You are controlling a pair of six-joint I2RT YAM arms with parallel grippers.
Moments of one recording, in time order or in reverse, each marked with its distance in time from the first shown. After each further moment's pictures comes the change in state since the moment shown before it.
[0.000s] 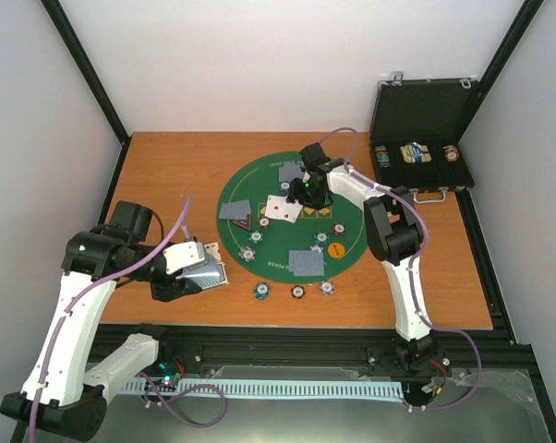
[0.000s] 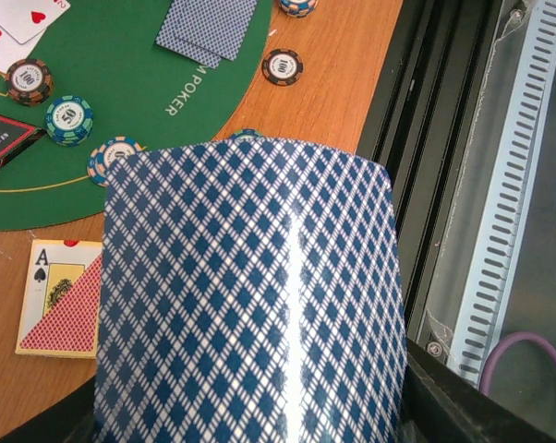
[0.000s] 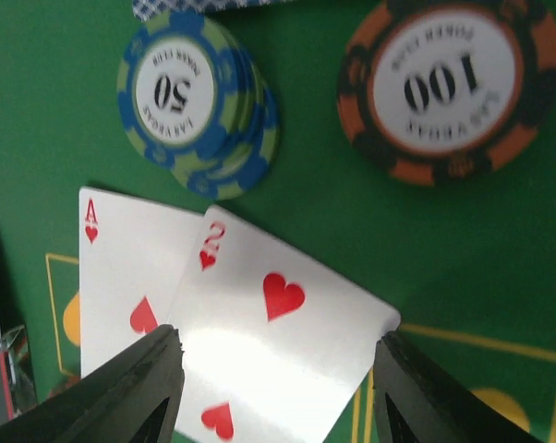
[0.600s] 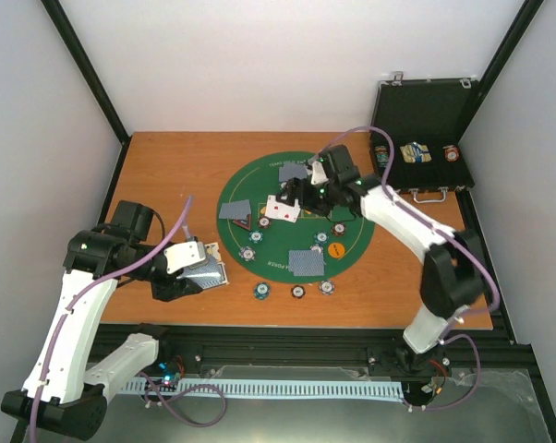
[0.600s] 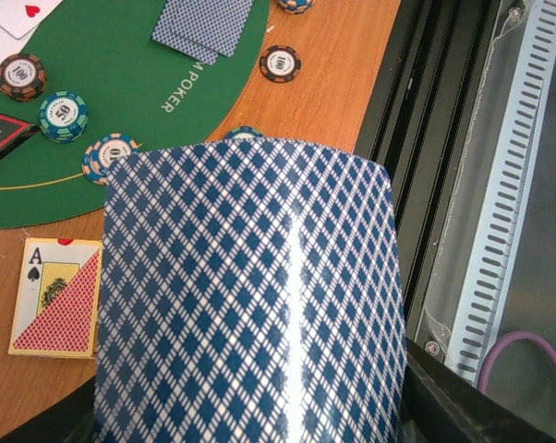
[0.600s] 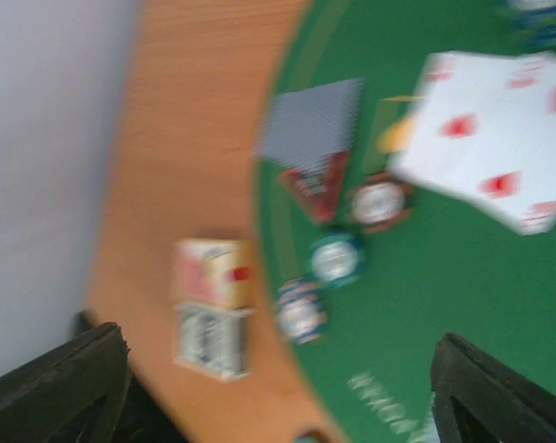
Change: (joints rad) left arm 0.000 0.007 -0.008 0.002 0.001 0.000; right arm 0.047 -0.516 -0.390 0.132 -0.175 0.030
